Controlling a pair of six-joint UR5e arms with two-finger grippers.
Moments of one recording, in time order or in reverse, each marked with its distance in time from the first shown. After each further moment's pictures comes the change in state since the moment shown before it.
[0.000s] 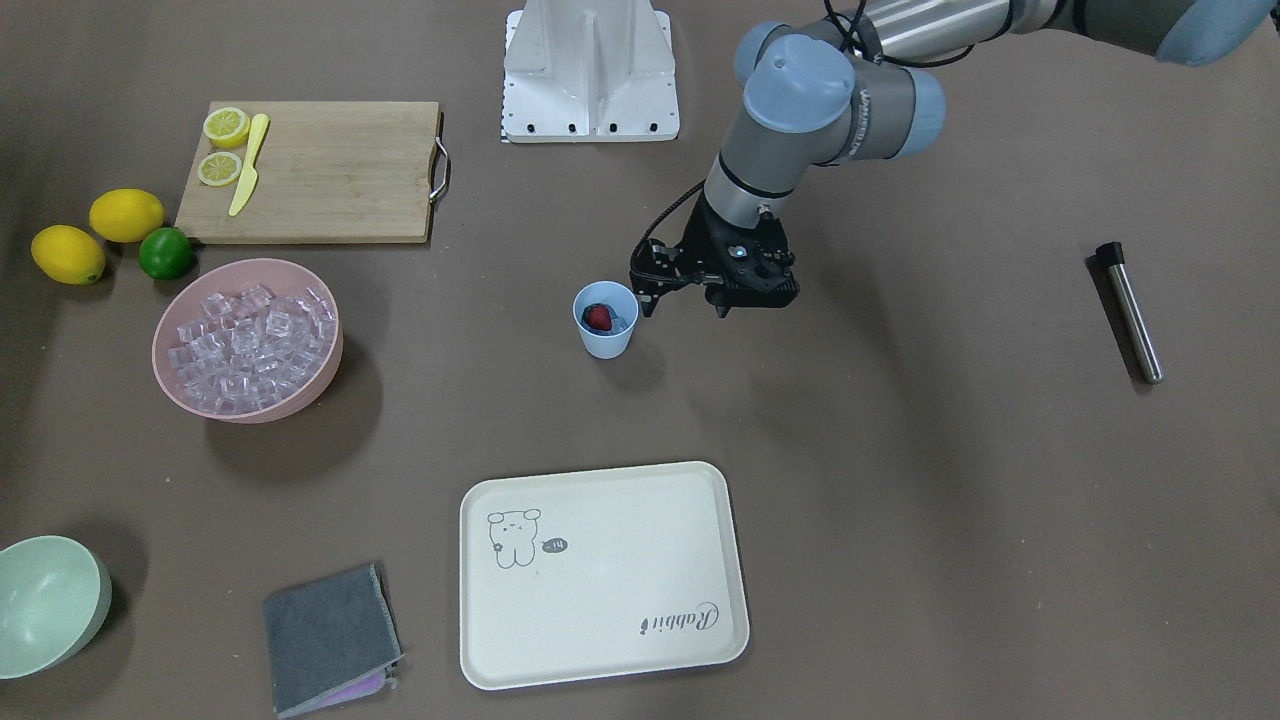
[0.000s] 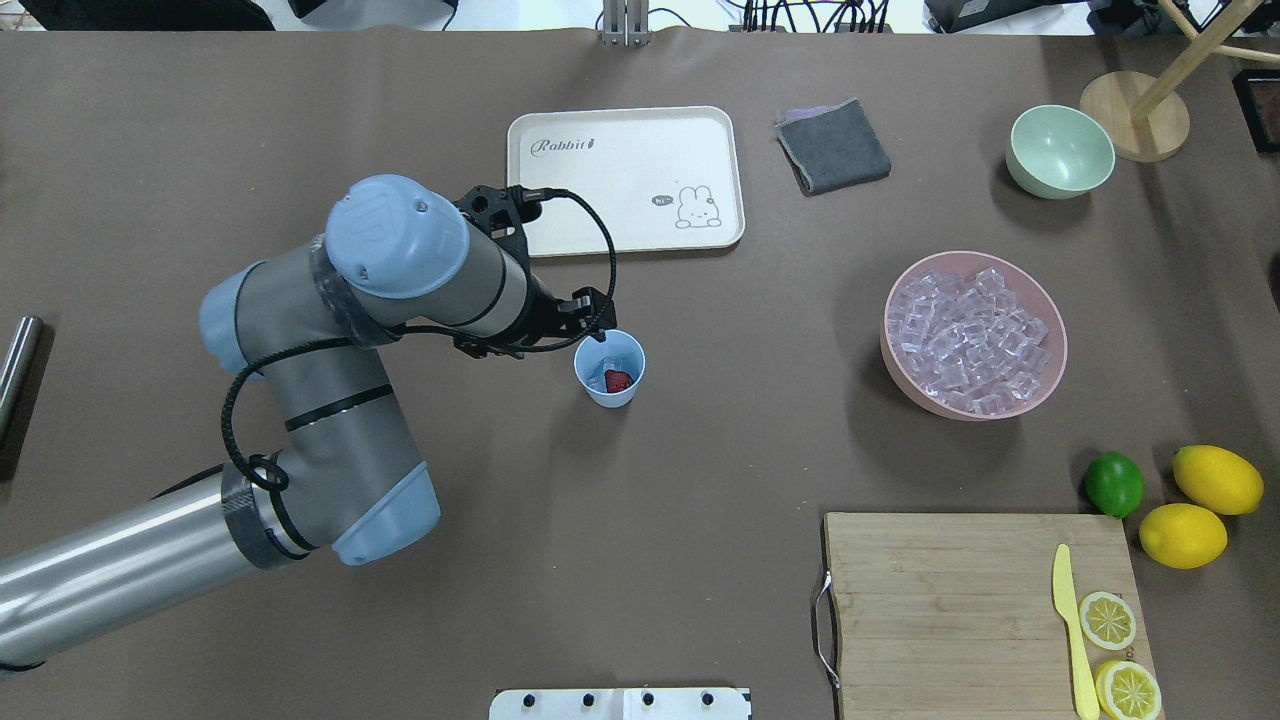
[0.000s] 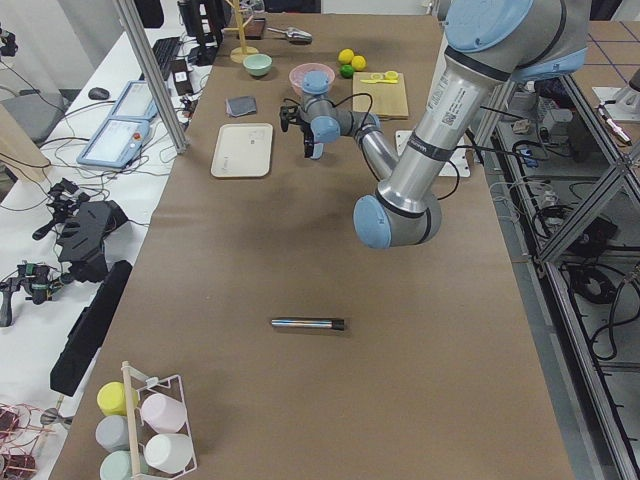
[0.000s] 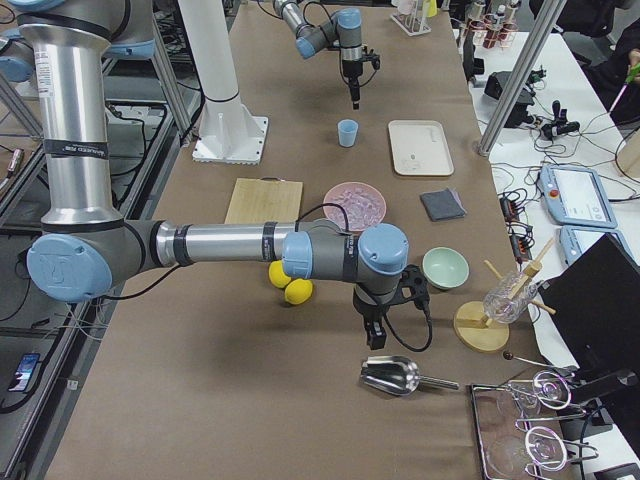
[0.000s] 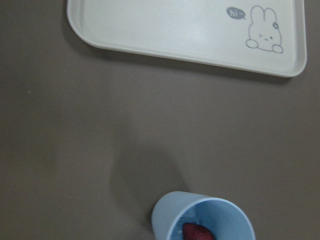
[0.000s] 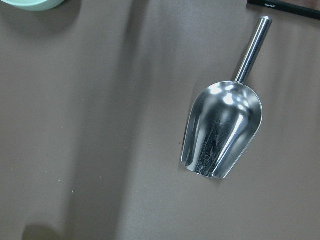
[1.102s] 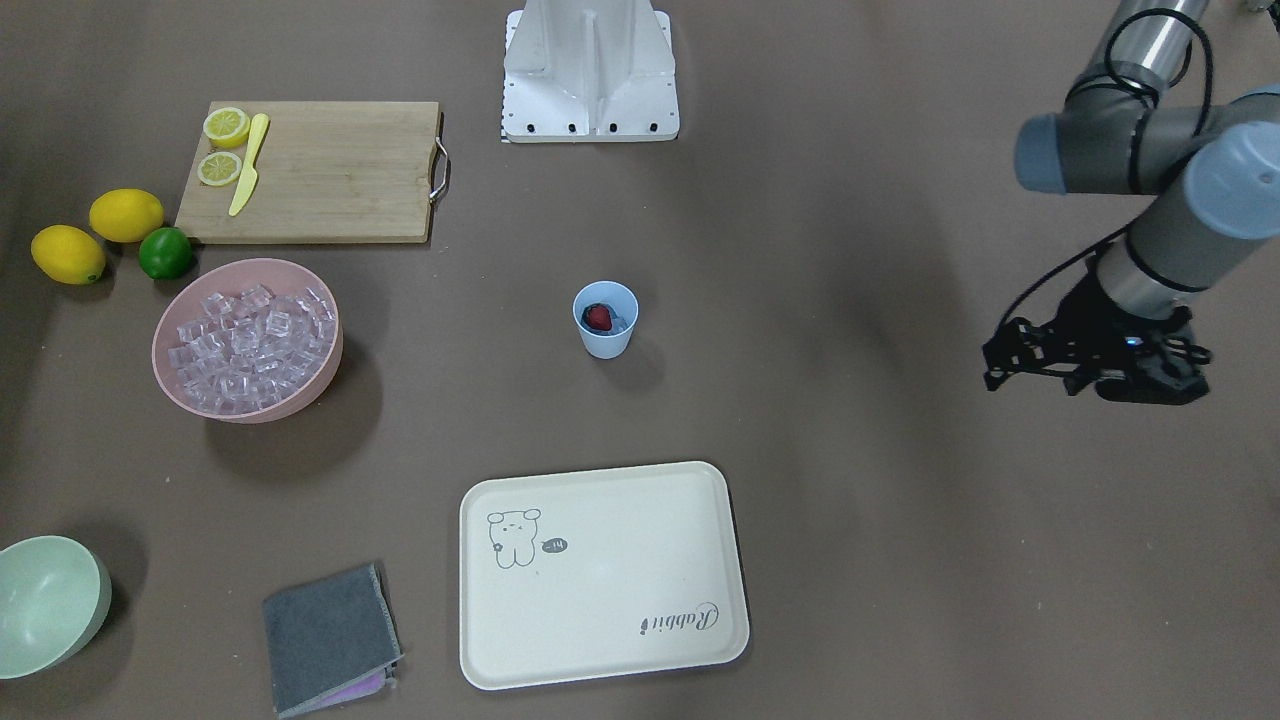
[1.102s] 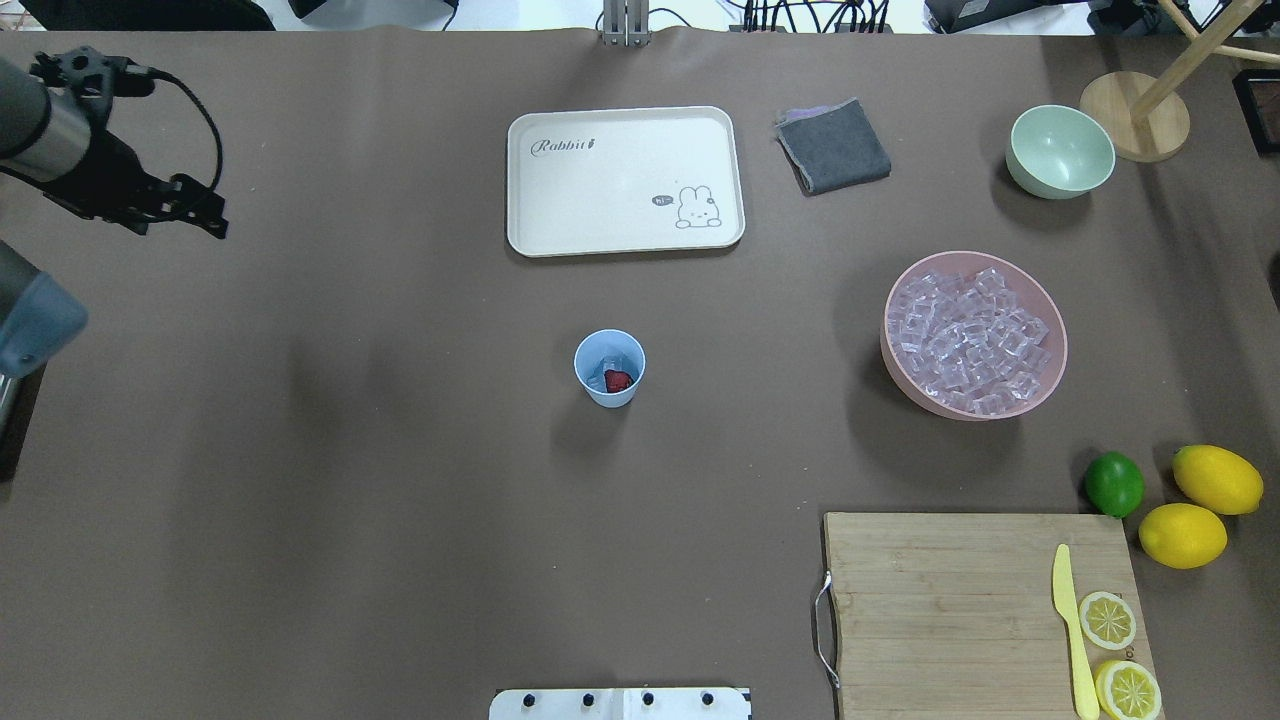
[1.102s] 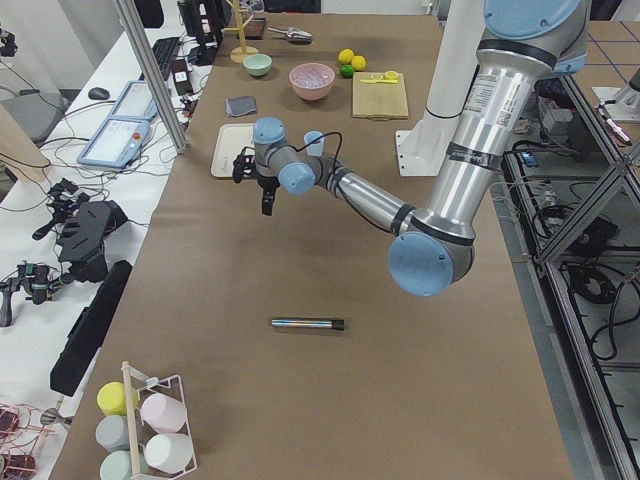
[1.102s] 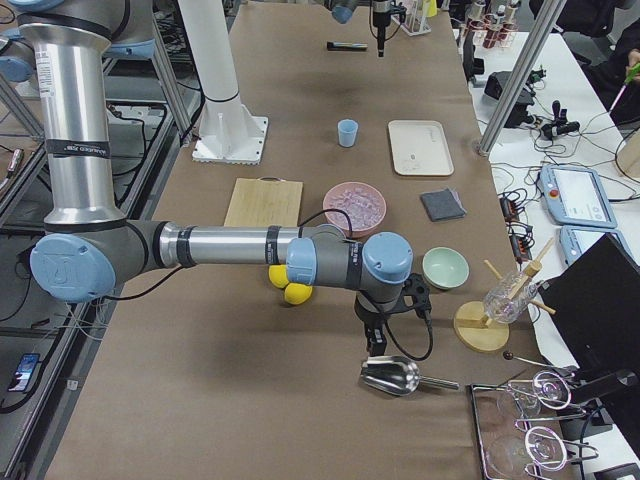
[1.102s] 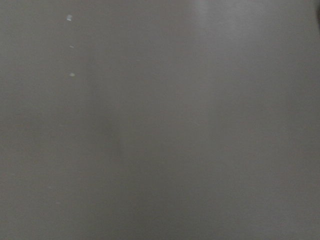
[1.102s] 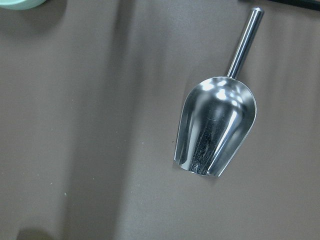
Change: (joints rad) left arm -0.463 0.318 0.101 -0.026 -0.235 0.677; right arm 0.001 0.016 -0.039 0.003 -0.001 0.012
